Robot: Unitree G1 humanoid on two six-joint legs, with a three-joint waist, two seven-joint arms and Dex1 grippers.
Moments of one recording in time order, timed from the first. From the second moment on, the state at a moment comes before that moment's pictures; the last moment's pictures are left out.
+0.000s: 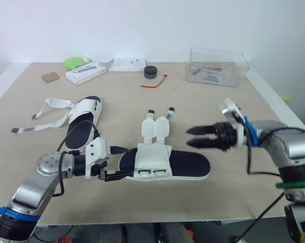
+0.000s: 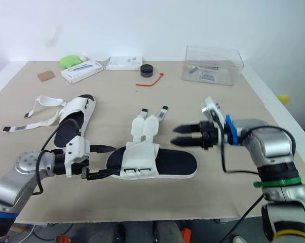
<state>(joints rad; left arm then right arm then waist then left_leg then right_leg) -0.20 0.71 -0.14 -0.25 -0.33 0.23 -1.10 -0.83 -0.65 0.04 0.33 0.61 0.98 1.09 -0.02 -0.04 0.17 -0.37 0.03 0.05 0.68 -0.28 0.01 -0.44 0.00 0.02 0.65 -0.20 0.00</state>
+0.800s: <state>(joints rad) -0.24 0.70 -0.19 -0.19 -0.25 0.13 -1.14 -1.19 -0.39 -0.22 1.17 0.54 1.05 0.72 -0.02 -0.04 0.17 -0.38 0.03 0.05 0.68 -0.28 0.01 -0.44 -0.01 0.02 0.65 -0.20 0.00</state>
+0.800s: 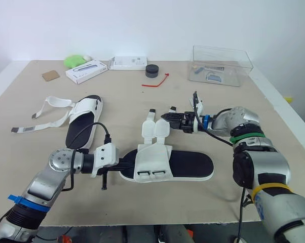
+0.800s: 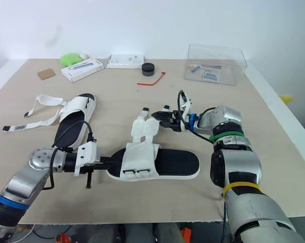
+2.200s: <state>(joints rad) -0.20 0.69 -0.19 -0.22 -0.24 0.12 -1.11 -0.82 -0.35 0.01 0.43 0.28 -0.04 1.36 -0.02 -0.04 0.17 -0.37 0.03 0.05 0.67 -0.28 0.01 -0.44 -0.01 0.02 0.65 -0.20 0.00</state>
